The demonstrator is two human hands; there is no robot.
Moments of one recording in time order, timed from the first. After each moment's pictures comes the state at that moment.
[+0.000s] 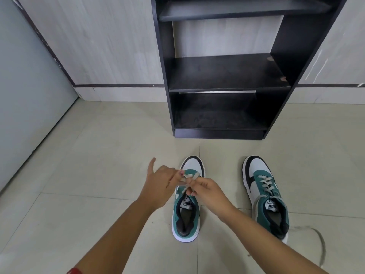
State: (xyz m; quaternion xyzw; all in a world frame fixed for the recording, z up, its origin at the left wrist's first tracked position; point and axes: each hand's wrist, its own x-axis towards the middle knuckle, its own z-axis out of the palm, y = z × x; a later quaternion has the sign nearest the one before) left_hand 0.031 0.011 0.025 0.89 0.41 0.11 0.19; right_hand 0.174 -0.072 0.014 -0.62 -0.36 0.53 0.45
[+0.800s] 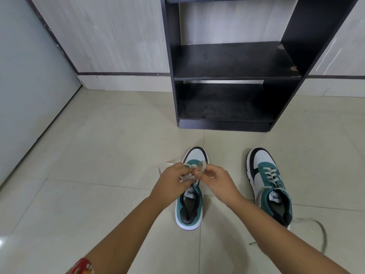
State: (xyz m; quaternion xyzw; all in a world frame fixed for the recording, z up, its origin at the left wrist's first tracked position) left_hand 0.039 -0.008 0.008 0.81 0.38 0.19 0.41; right_hand 0.187 -0.074 0.010 -0.64 -0.40 0.47 0.46
